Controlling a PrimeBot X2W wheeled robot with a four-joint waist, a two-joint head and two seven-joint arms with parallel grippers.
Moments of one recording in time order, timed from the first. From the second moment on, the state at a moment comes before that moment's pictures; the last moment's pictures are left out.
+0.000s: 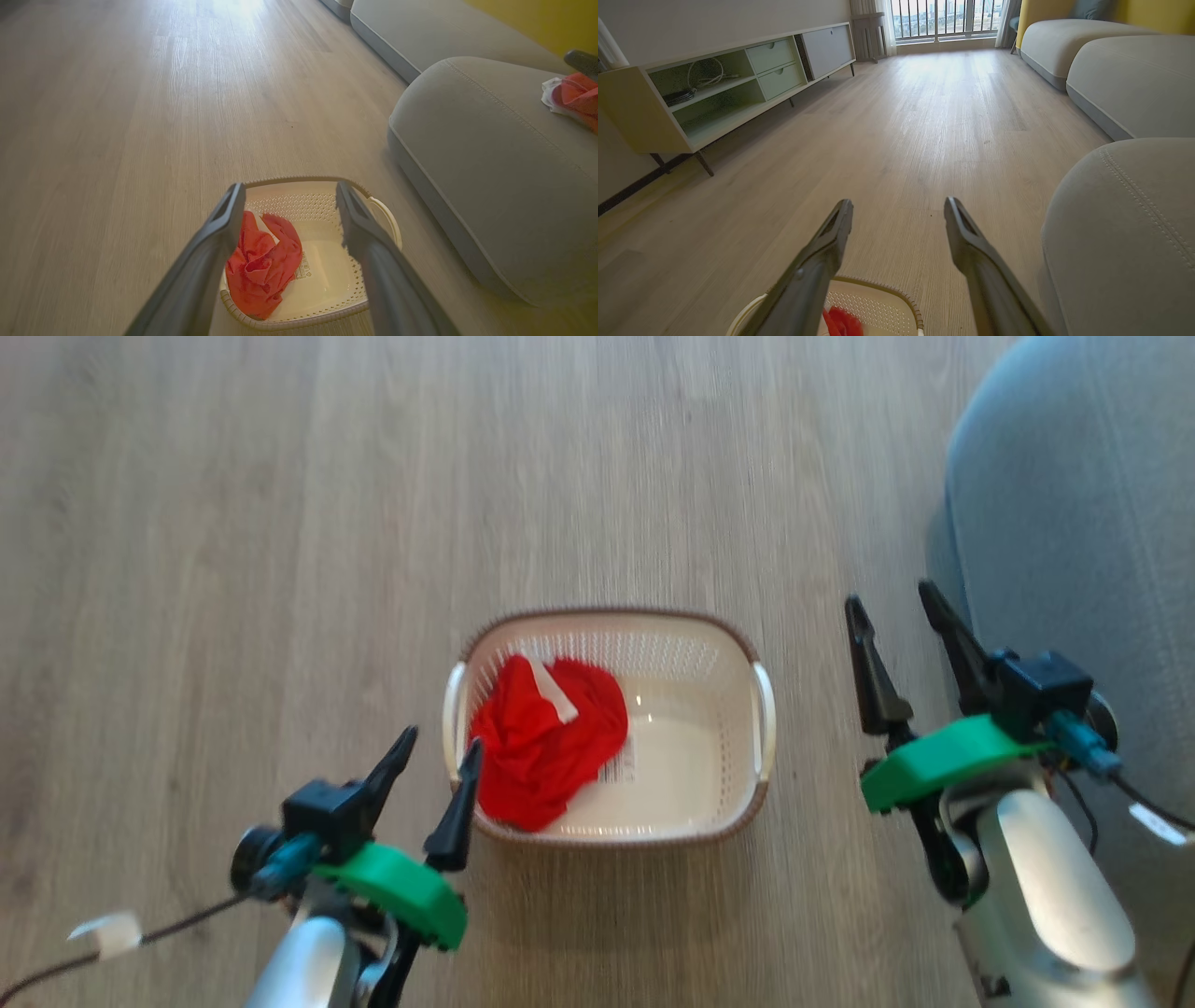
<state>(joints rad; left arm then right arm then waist) -0.15 0.07 -0.25 0.35 -0.28 -0.13 -0.26 -0.30 -0.07 0.08 0.35 0.17 0.13 -0.25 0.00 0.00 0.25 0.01</state>
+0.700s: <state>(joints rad) -0.64 0.15 -0.56 0.72 -0.30 -0.13 -0.26 -0.52 -0.07 0.12 0.27 0.15 0.13 -0.25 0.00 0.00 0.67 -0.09</state>
